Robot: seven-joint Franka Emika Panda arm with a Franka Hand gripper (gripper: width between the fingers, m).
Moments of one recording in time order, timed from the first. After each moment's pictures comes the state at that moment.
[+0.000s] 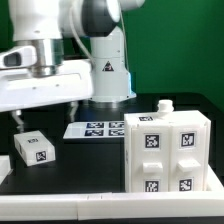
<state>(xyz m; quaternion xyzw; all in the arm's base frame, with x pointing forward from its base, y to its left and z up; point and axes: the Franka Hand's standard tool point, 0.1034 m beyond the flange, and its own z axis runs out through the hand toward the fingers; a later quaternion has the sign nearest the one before) 0.451 -0.165 0.065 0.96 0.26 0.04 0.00</state>
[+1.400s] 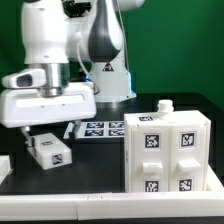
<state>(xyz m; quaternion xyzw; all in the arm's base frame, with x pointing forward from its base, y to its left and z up) 0.444 -0.108 0.023 0.96 0.27 0.08 0.02</state>
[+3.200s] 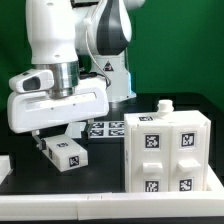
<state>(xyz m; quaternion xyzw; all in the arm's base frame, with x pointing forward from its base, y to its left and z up) 0.464 -0.111 0.029 0.97 0.23 0.03 -0.01</state>
